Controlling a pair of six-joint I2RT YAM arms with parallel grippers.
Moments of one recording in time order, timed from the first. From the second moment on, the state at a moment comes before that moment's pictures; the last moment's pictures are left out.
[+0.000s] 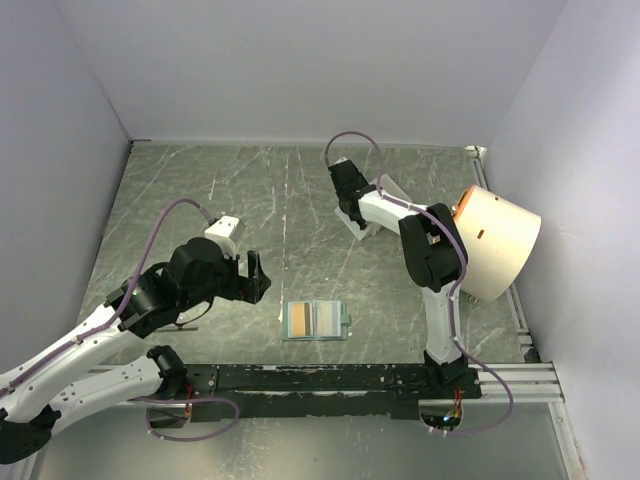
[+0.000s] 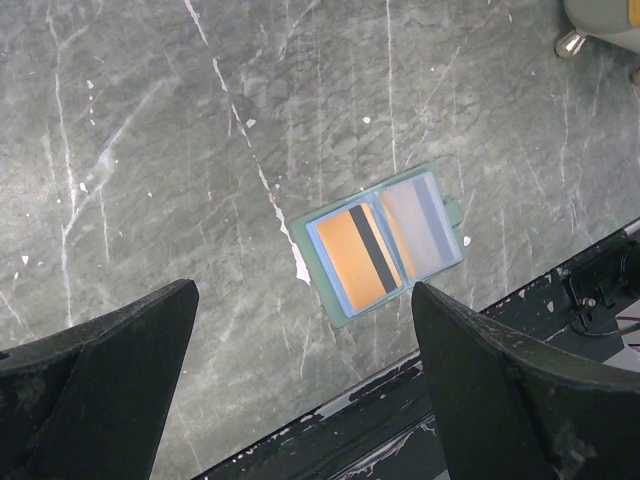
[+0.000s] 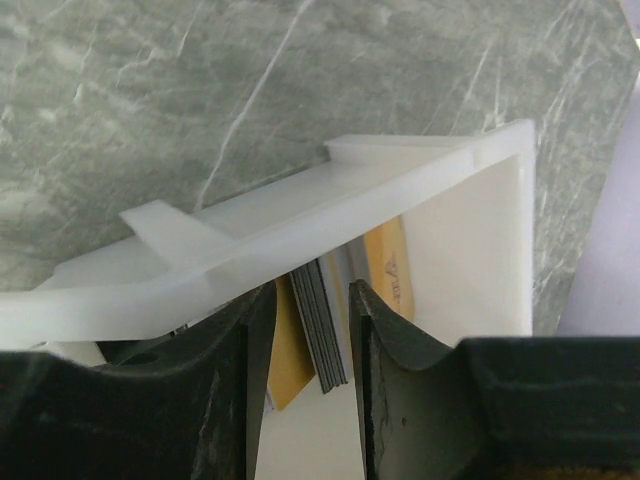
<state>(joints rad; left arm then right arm) -0.87 0.78 0.85 -0.66 -0.19 -0.50 0.47 2.14 1.52 -0.26 0.59 -0.30</state>
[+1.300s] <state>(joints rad) -0.86 0.77 0.85 -0.66 -0.19 -0.50 0.49 2.19 1.49 -0.10 0.88 -0.48</state>
